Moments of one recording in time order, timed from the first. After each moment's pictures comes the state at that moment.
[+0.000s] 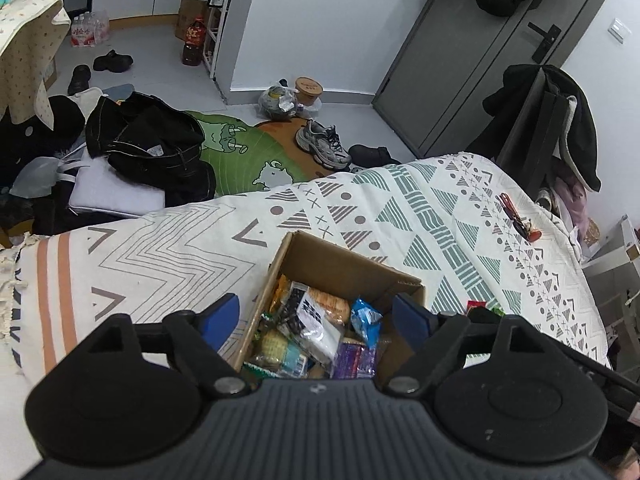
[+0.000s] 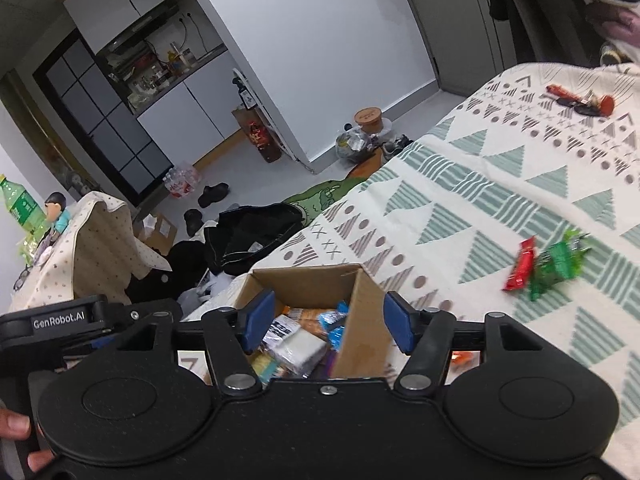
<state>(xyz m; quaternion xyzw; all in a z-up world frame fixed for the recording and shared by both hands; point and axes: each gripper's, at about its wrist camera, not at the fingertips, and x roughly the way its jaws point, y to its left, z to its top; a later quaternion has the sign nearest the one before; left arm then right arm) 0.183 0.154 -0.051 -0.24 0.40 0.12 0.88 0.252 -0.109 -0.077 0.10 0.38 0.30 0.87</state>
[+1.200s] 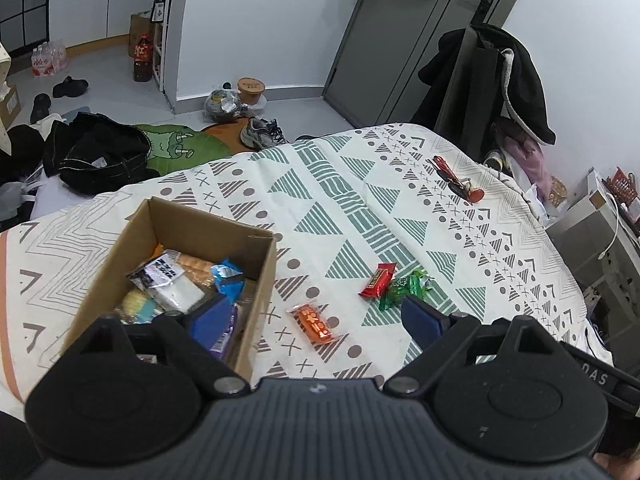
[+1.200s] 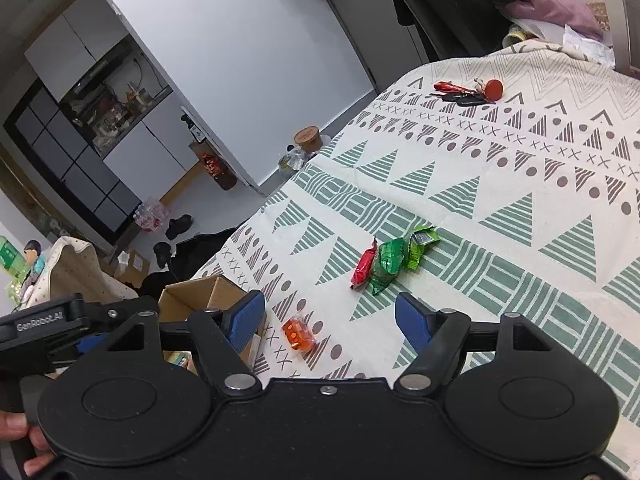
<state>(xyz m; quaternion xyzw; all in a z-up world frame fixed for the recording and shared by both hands) 0.203 0.000 -0.041 -0.20 0.40 0.09 0.89 0.274 -0.270 -0.102 0.15 0.38 0.25 0.88</state>
